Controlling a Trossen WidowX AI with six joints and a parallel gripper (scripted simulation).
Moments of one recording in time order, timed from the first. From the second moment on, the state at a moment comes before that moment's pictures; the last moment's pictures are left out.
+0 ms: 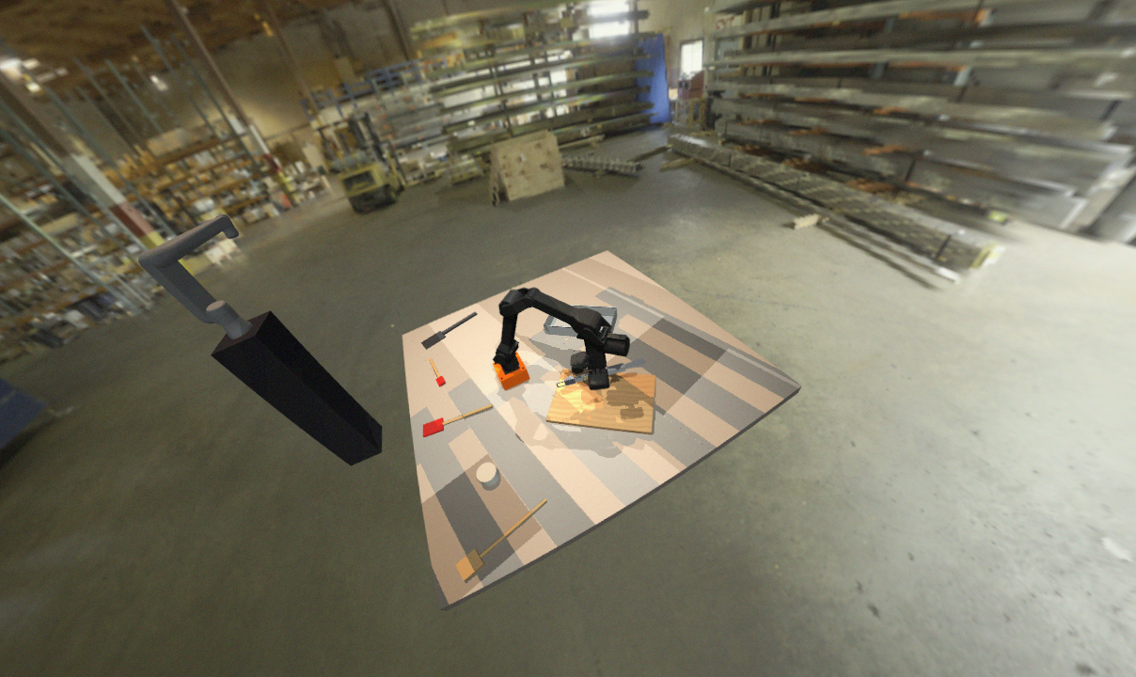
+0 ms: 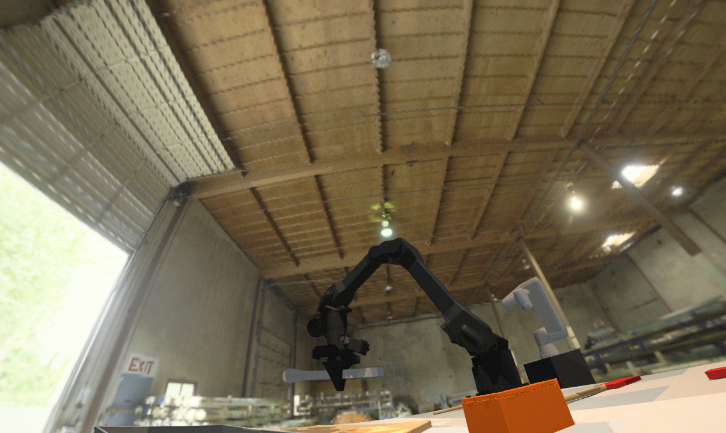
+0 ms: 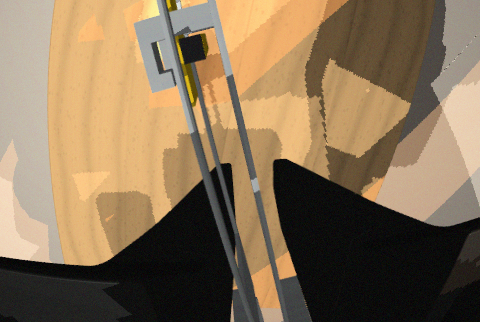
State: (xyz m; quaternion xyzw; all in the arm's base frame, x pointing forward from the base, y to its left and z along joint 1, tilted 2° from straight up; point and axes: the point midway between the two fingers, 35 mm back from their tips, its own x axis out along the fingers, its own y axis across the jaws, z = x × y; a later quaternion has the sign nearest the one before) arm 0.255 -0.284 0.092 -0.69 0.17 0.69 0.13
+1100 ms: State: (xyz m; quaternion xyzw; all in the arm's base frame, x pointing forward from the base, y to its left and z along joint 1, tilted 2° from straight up) arm 0.257 -0.289 0.046 -0.69 0.17 0.69 0.13
